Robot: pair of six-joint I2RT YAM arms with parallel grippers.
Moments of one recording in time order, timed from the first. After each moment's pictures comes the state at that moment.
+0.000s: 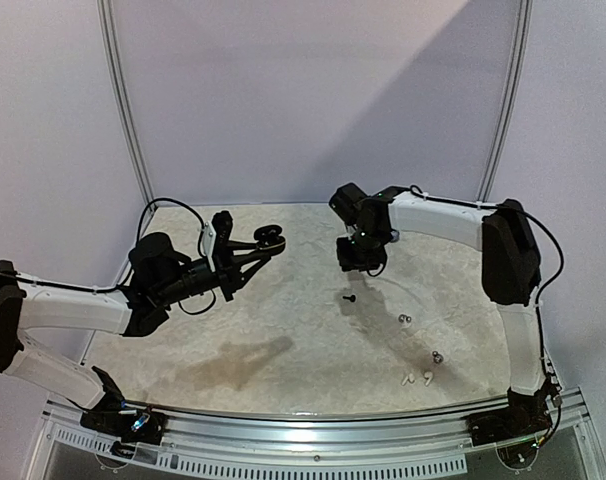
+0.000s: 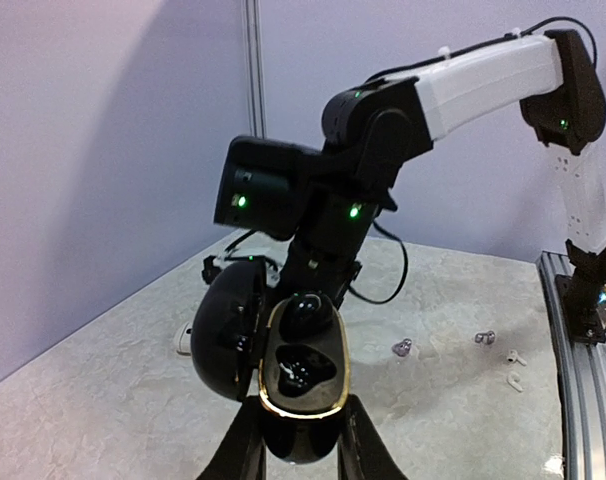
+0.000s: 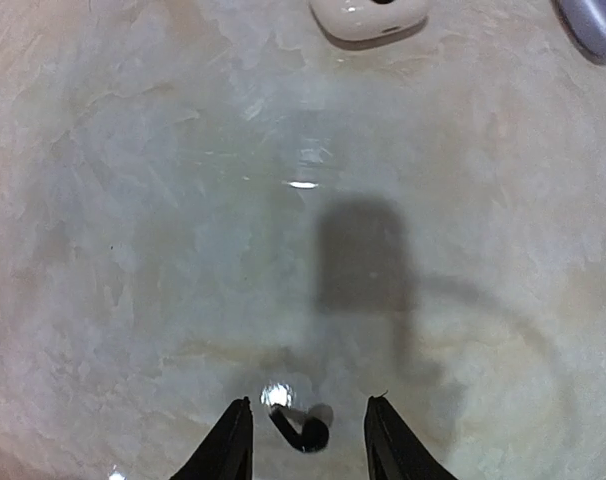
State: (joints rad) left arm -0.70 1.32 0.50 0.85 0.35 0.02; right arm 0.71 2.17 1.84 -0.89 0.15 0.61
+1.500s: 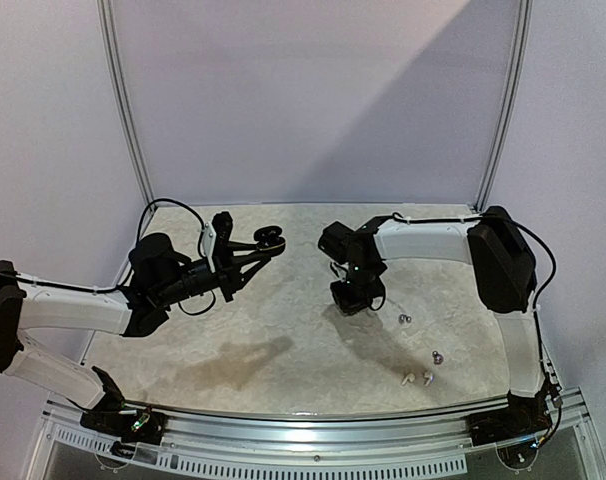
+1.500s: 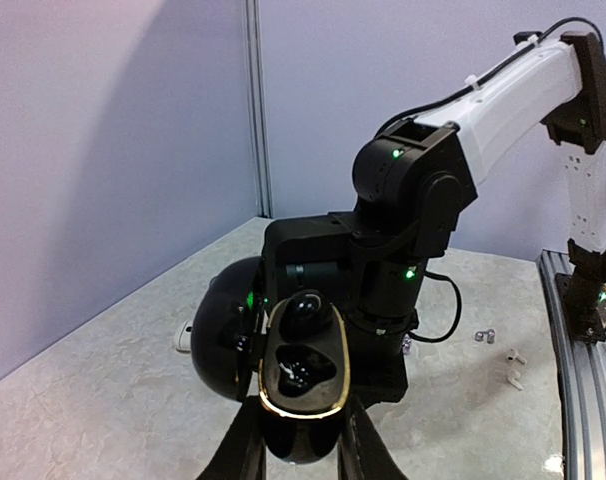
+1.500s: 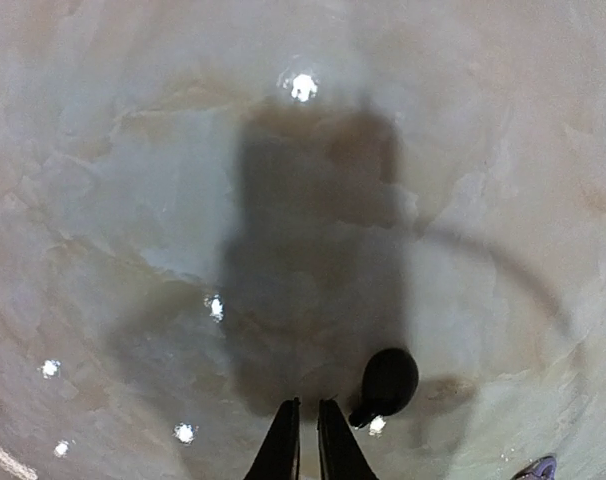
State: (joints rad) left arm -0.70 1.32 0.50 0.85 0.35 0.02; right arm 0.82 2.20 1.68 -0.91 0.06 0.46
